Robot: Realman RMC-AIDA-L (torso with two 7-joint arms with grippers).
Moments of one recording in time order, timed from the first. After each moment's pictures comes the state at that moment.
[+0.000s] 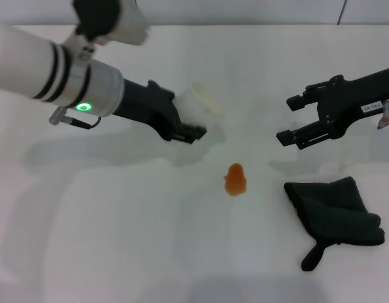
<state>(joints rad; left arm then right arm) -0.71 -2.08 1.35 0.99 2.23 1.24 -2.00 0.64 2.01 -1.01 -1.06 -2.14 -1.57 1.81</state>
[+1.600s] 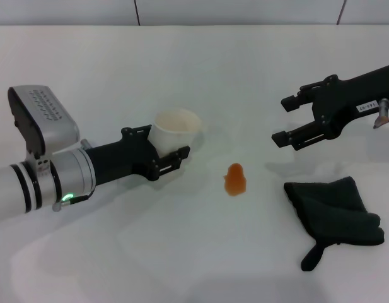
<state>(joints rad) -0.57 -2.08 1.21 0.26 1.38 1.06 -0.94 0.65 2.01 -1.01 -1.06 -2.14 -1.59 1.82</state>
